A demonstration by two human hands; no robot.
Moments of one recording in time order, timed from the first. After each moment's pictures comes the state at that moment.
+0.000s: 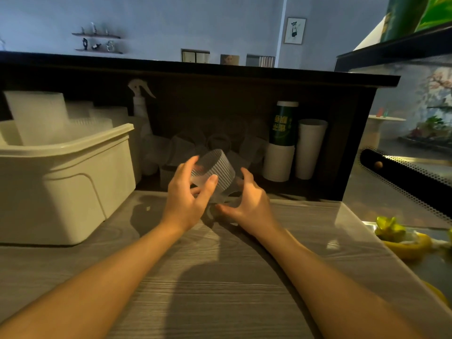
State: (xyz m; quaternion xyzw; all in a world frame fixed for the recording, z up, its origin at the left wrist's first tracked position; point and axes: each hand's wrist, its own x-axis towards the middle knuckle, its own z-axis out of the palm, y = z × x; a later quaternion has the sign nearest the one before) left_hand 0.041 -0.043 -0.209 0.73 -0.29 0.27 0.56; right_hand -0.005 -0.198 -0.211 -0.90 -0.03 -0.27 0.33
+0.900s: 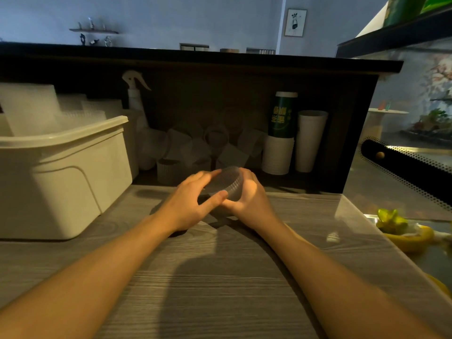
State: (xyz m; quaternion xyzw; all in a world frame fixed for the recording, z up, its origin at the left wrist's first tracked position) left_hand 0.058 -0.036 -0.221 0.84 -0.41 0.17 0.33; right_hand -0.003 -0.204 -0.218 -0.87 -0.07 -0.28 0.40
